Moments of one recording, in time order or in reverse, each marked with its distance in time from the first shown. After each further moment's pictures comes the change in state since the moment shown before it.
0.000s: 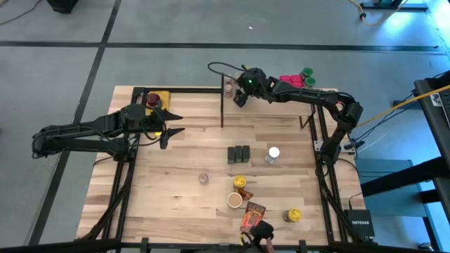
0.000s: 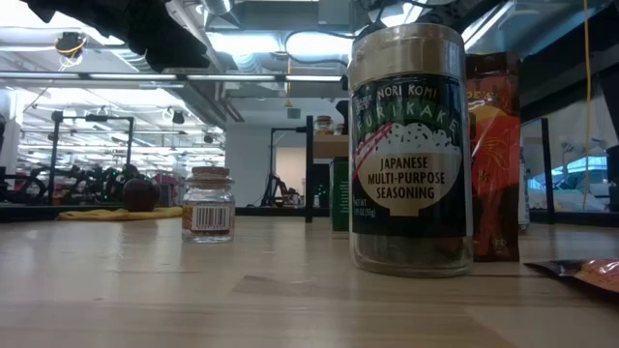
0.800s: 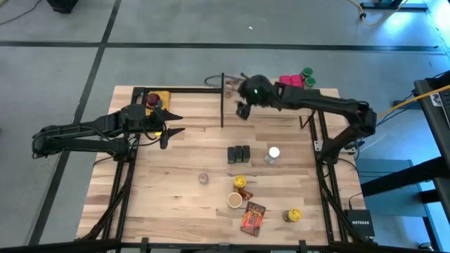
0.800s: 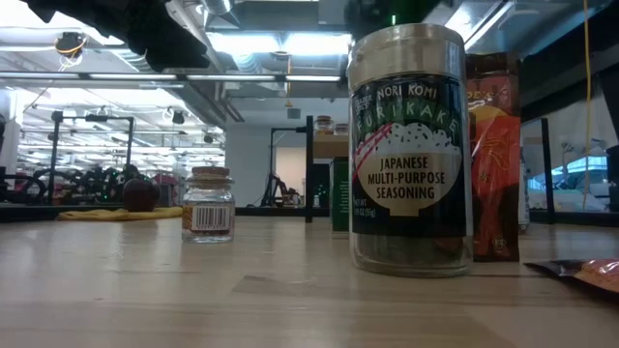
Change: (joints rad) left arm 0.000 0.000 0.000 -0.001 0.000 -0.004; right arm 0.231 -0.186 0.093 -0.279 -0.041 0.059
